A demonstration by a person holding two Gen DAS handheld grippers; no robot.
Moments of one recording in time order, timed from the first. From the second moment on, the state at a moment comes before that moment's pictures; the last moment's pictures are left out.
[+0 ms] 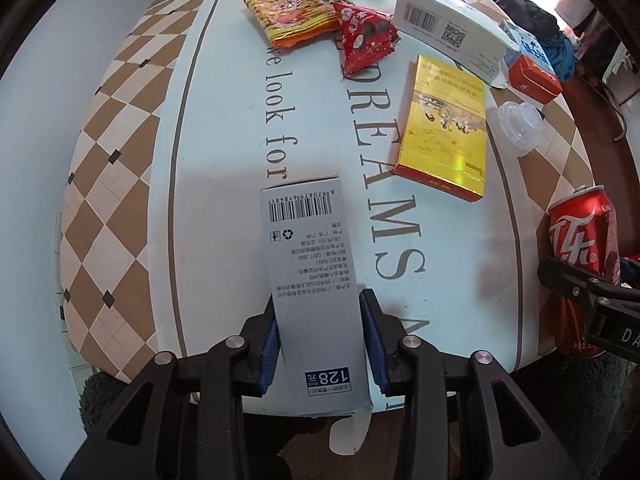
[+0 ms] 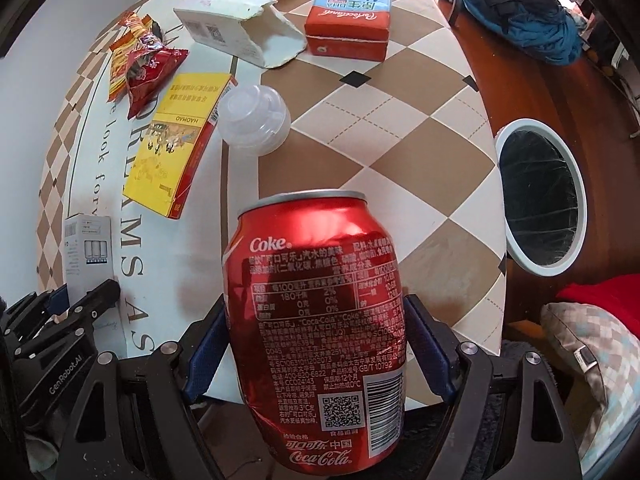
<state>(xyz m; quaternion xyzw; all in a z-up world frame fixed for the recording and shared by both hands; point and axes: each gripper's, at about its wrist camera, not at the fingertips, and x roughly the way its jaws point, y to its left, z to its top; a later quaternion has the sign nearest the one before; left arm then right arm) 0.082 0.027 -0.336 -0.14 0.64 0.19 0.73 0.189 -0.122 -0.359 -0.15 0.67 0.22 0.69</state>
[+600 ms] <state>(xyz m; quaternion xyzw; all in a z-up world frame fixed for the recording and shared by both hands) 0.074 -0.035 -0.138 -0.08 0.47 0.21 0.85 0.184 -0.165 -0.180 -0.08 0.54 0.23 0.81</state>
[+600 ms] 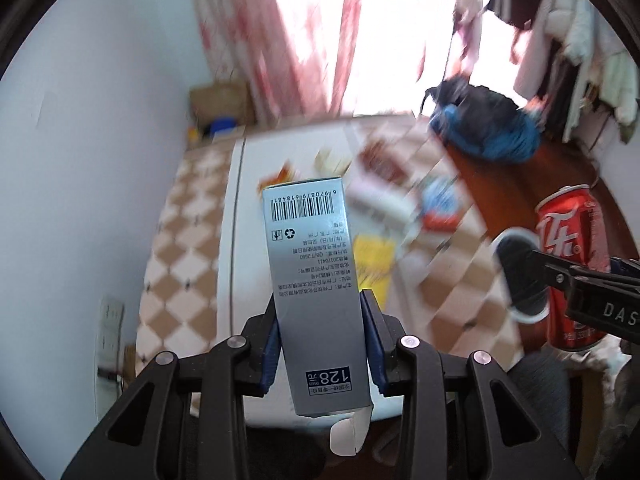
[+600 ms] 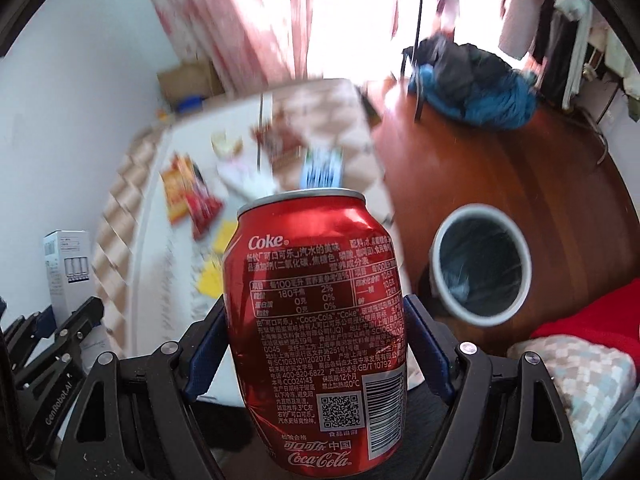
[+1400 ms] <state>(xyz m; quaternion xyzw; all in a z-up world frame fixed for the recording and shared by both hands) 0.383 -0.235 -0.290 -0.11 0.62 -0.06 0.78 0.395 -0.441 -0.306 0.04 0.64 0.06 0.77</state>
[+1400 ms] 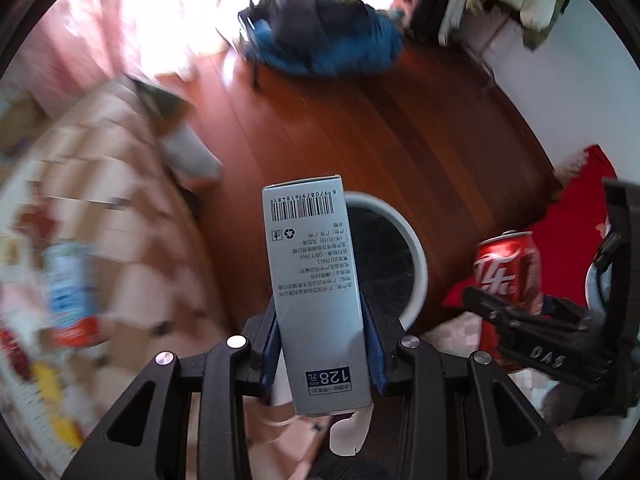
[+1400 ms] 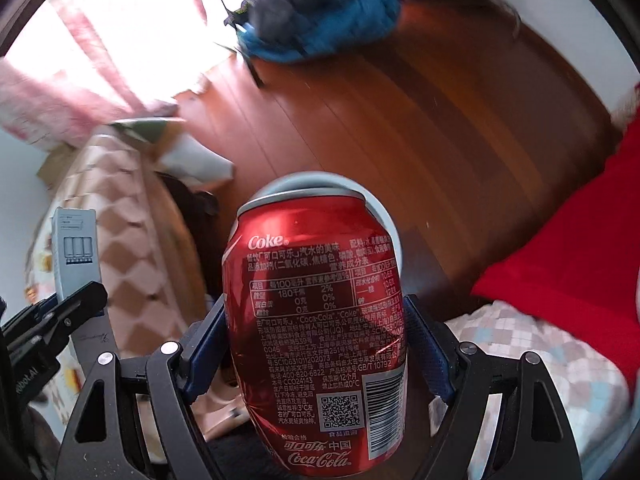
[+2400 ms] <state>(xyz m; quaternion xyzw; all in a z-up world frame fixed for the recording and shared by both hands) 0.393 -0.252 -0.347 -0.02 0.65 0.03 0.76 0.404 -0.477 -0.404 0.02 0.68 0.00 0.73</state>
